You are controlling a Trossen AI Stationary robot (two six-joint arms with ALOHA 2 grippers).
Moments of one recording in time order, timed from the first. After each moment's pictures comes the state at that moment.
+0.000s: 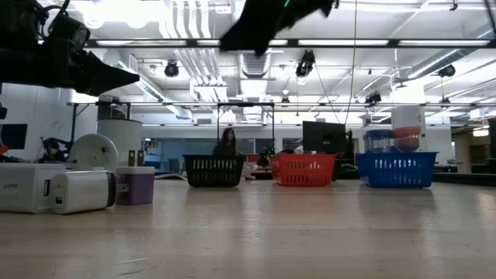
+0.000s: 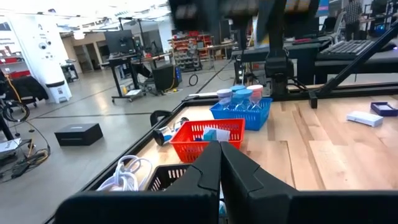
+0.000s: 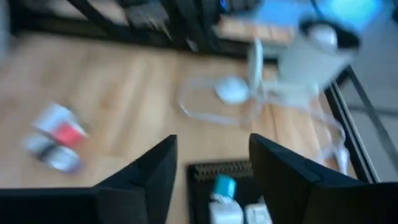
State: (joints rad) left arm 0.16 0.21 0.03 0.15 -0.13 0.16; right arm -0.18 1.75 1.49 -0.30 -0.20 -0.20
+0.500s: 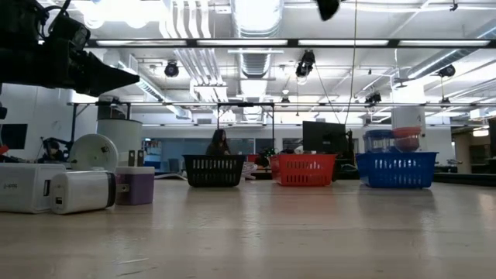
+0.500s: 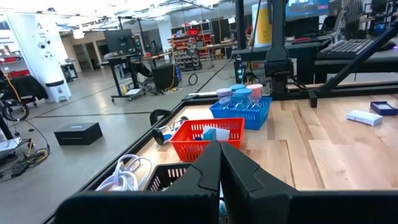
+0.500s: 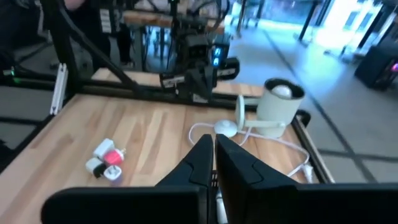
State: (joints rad) left arm 0.16 0.21 0.03 0.15 -0.13 0.15; right arm -0.18 1.15 1.09 -0.21 -0.21 -0.13
